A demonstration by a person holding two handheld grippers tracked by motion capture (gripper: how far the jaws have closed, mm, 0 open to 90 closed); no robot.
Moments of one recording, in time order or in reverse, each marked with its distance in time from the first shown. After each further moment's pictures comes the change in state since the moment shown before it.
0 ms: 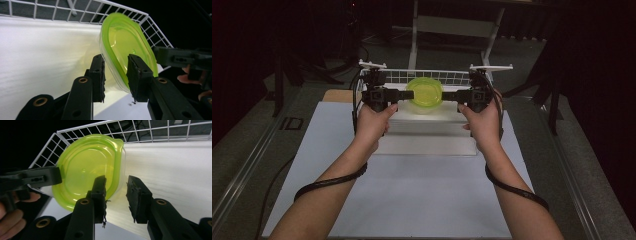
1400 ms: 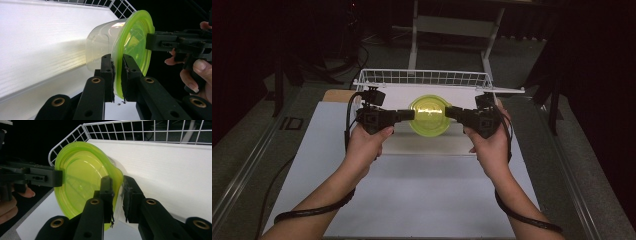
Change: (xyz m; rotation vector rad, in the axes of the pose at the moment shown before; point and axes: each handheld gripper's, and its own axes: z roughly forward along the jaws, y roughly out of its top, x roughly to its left) left arm -0.029 -0.042 -0.036 0.048 -0.120 0.113; right arm 0.023 -0.051 -0.039 -0.103 0.031 -0.201
